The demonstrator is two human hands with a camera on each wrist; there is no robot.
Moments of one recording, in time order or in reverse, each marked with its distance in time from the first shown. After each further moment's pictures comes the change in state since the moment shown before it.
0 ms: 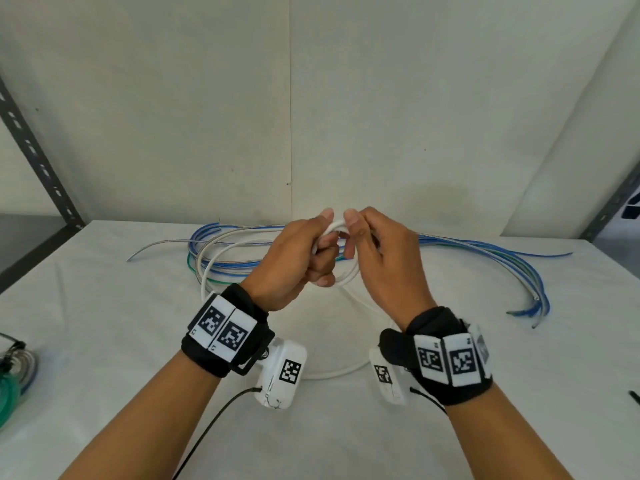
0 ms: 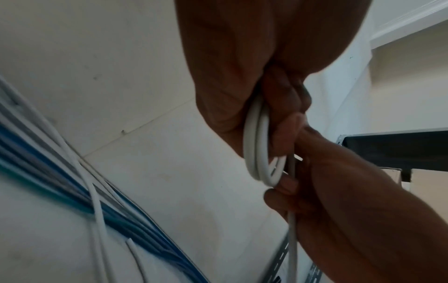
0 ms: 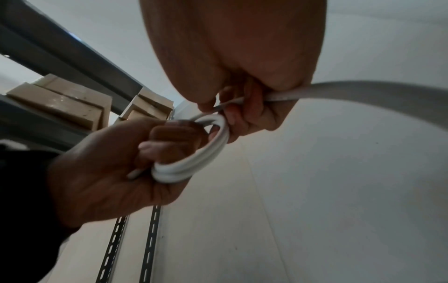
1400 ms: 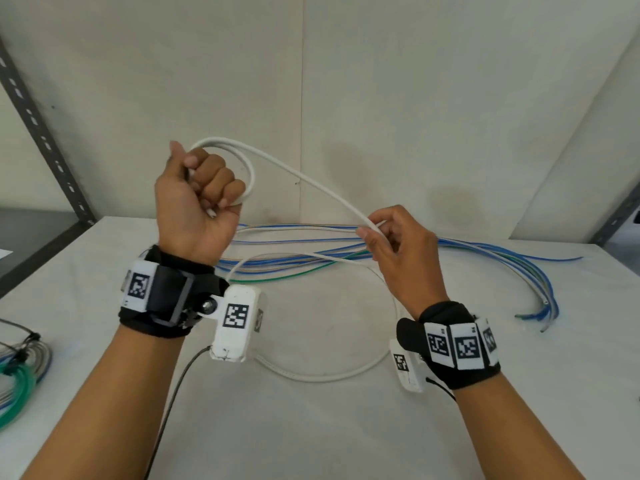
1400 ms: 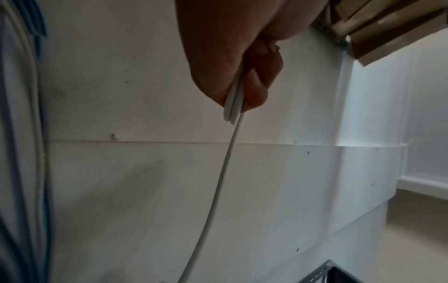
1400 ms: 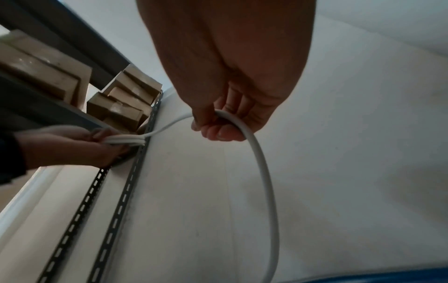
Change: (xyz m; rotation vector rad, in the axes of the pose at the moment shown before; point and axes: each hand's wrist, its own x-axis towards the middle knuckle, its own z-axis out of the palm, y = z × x) left_hand -0.005 0.049 -0.090 -0.858 0.289 0.406; right_hand 0.005 0.036 0.001 0.099 0.068 0.071
